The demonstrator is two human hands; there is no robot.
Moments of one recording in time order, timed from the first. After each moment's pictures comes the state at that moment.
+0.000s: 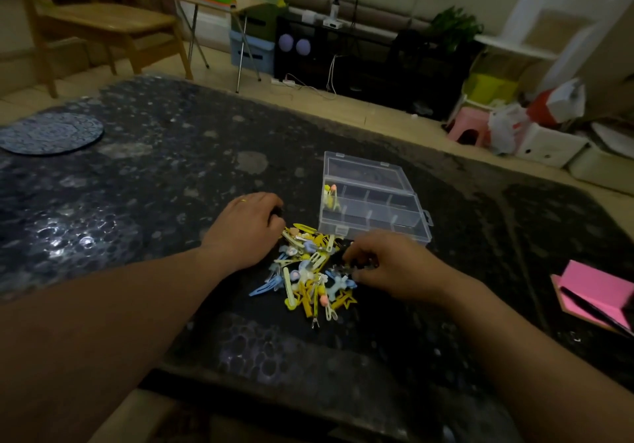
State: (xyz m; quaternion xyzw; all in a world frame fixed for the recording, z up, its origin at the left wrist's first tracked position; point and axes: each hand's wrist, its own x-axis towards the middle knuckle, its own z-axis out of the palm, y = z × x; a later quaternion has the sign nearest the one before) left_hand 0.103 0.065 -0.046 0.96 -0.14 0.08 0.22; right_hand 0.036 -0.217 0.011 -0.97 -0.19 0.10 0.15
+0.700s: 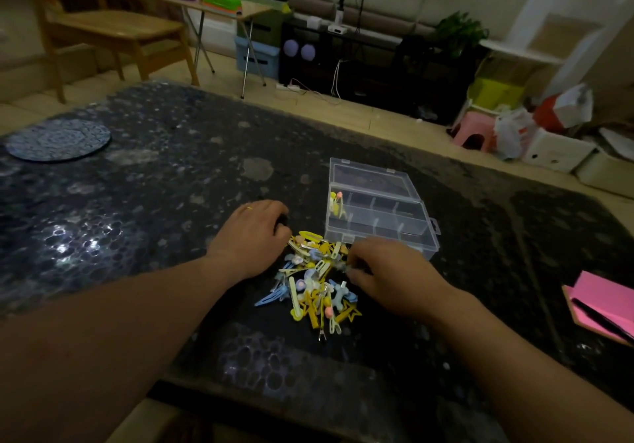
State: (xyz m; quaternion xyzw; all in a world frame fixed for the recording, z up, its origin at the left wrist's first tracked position) left_hand 0.103 0.065 -0.045 0.96 -0.14 0.08 0.22; right_hand 0.032 -0.192 0.009 -0.98 -0.18 0.03 0.08
